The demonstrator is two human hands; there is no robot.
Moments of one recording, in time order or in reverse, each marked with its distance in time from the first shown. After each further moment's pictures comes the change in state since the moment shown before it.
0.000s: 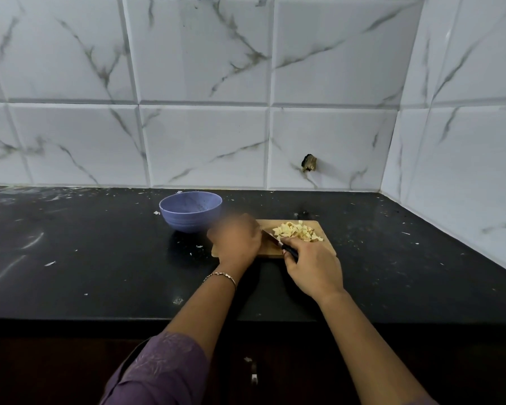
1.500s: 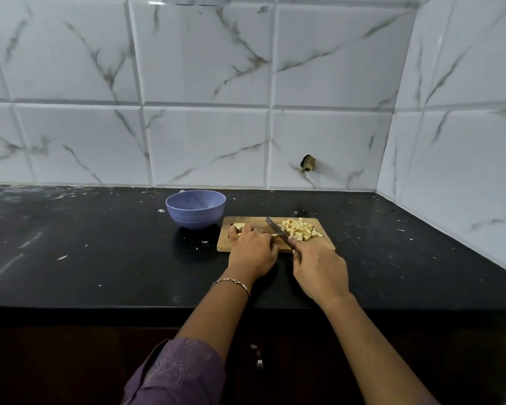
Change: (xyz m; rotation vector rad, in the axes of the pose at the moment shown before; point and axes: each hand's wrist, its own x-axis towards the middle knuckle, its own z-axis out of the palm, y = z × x) left_hand -0.035 0.014 -0.019 0.300 -0.317 0.302; right_hand -0.024 -0.006 -0.006 -0.123 0.095 -0.040
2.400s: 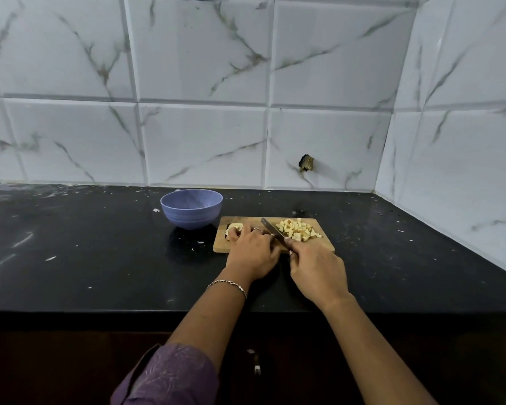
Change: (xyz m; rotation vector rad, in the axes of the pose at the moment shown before) left_hand 0.004 0.000 0.004 -0.015 -0.025 0.061; right_hand 0.004 0.002 0.002 0.015 -0.027 -0.033
